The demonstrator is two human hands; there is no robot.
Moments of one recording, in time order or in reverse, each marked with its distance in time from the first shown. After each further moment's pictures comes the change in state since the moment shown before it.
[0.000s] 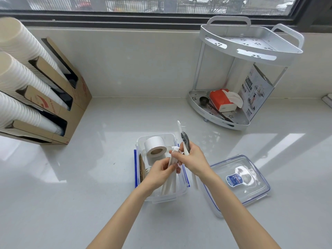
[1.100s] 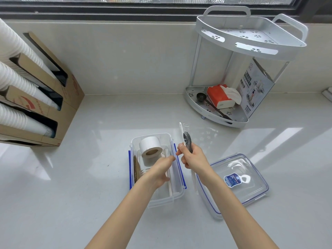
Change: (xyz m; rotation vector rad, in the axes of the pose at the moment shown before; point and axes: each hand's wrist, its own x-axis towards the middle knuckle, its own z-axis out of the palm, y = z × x) left_hand 0.043 0.014 0.017 -0.388 0.057 -0.576; right_hand 0.008 0.000 -0.010 0.113 -0.004 0.194
